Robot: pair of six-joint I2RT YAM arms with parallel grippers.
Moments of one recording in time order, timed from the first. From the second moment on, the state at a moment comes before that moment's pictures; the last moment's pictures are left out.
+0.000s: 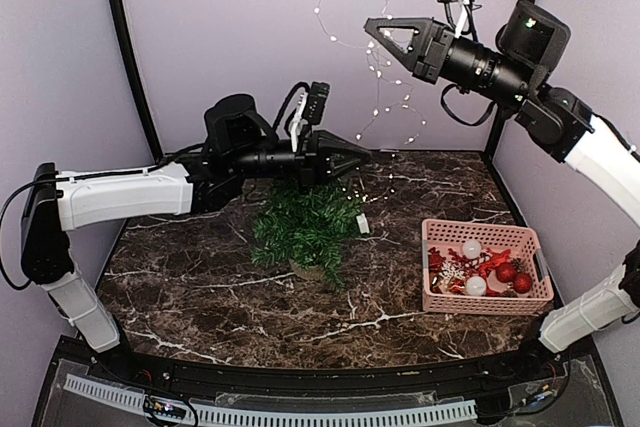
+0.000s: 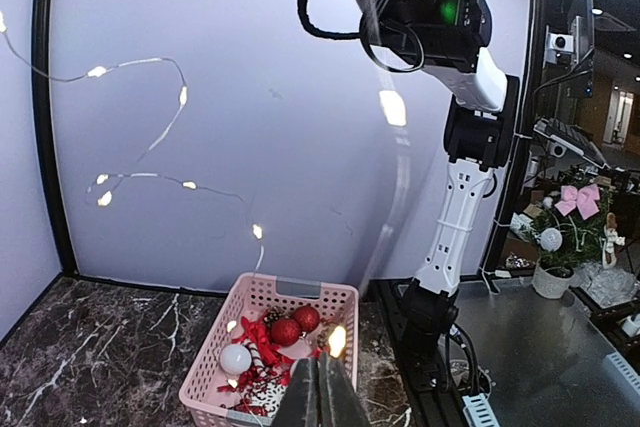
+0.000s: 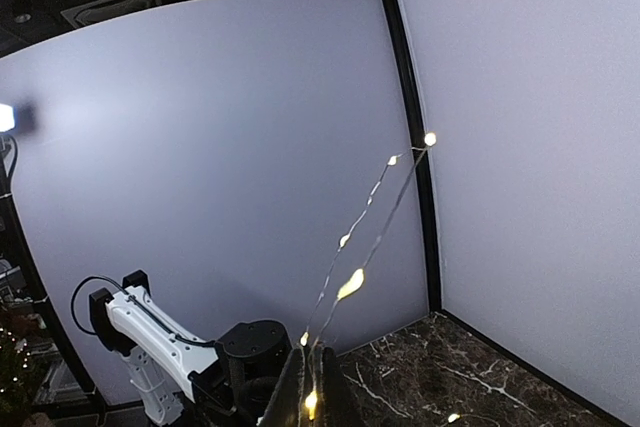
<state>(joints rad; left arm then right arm) -0.87 1.66 1.31 0.46 0.74 -0.15 0.82 1.33 1.60 -0.02 -0.40 0.28</state>
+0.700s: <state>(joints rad) -0.90 1.65 1.39 0.47 0.67 -0.14 0.83 1.00 1.49 -0.28 0.08 0.02</state>
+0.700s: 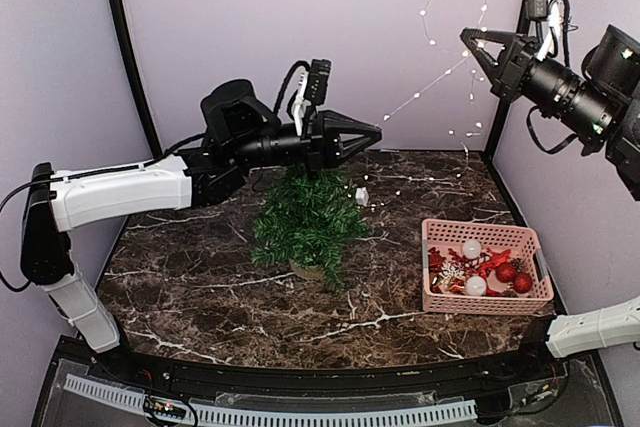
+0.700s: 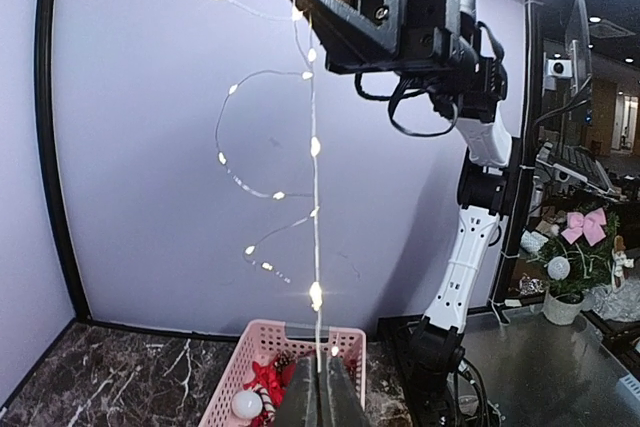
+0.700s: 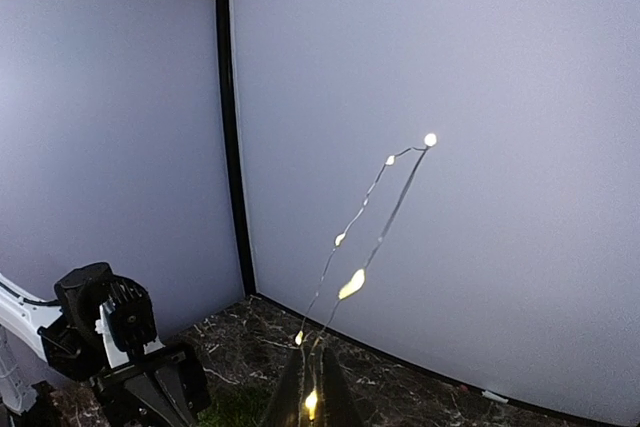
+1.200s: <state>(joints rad) -0.91 1.46 1.22 0.12 0.57 0.01 0.82 0.98 1.10 -0.31 0.41 0.18</state>
